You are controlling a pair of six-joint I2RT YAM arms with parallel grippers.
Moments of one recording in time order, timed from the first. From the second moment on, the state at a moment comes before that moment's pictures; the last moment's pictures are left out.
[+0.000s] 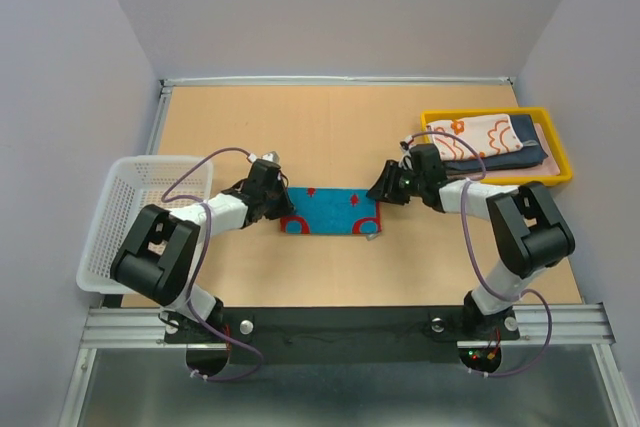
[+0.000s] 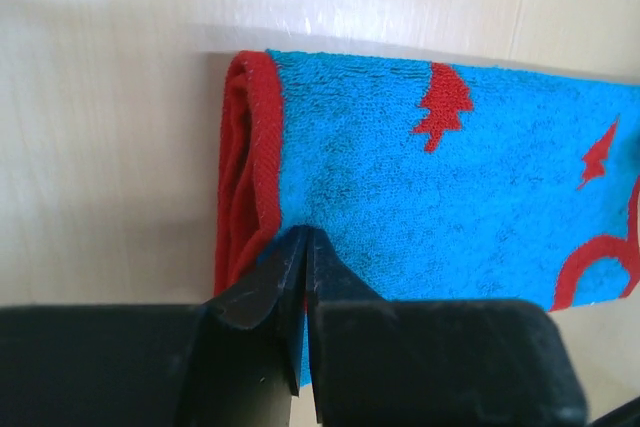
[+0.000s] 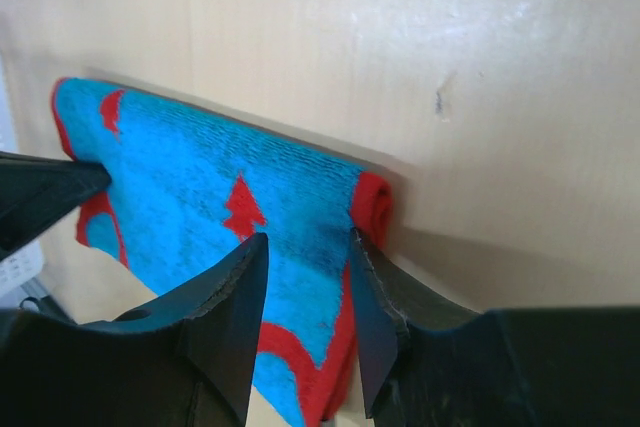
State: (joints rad) left arm -0.48 1.50 0.67 -0.04 0.06 -0.70; right arm 0.34 1.67 0.79 0.15 -0.43 0.63
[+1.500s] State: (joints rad) left arm -0.86 1.47 1.11 -0.36 -0.30 -0.51; right arm 0.13 1.34 0.77 -0.32 -0.10 0.44
